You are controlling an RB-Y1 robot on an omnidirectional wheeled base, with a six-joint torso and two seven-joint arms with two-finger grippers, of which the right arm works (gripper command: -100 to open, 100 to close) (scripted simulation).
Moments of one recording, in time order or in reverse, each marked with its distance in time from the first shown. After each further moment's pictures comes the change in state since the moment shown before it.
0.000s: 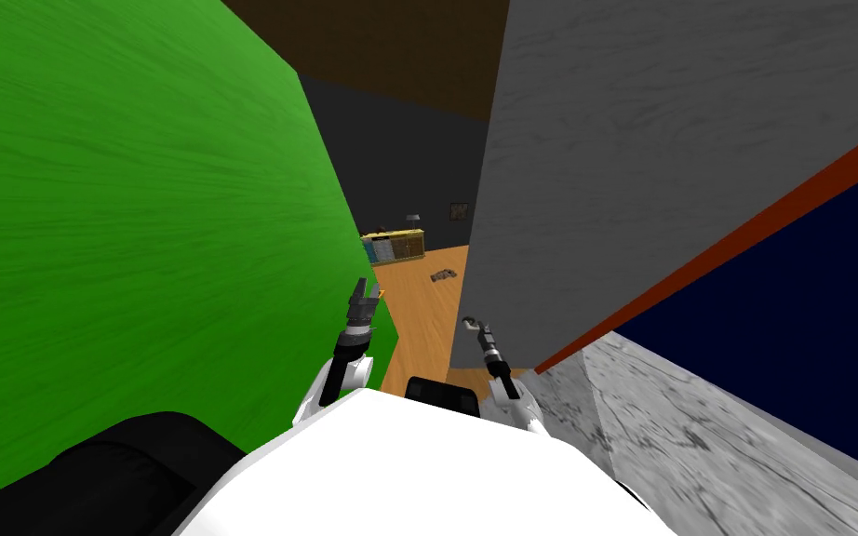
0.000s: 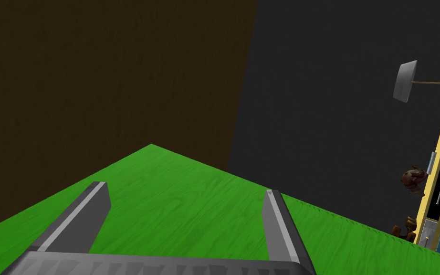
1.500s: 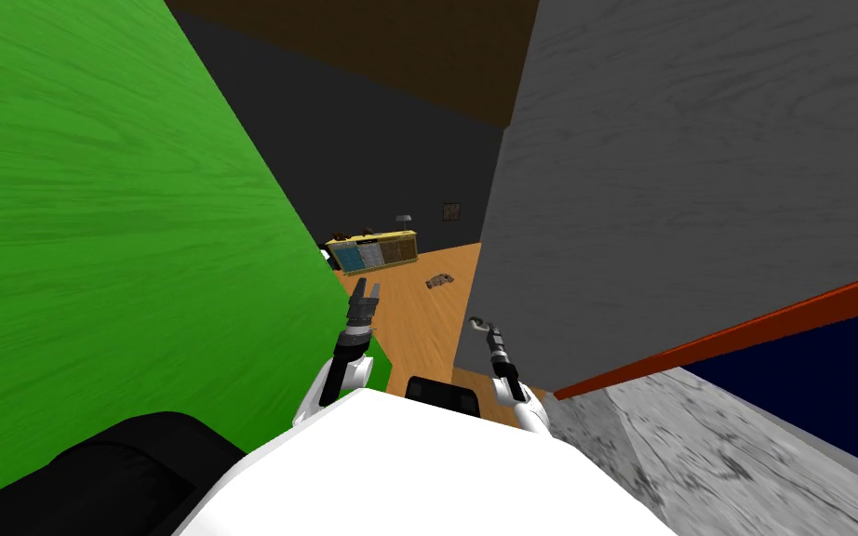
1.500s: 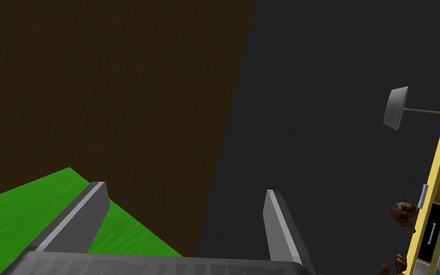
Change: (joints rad) arm 0.009 0.009 -0.114 -0.018 -0.076 0.037 0.092
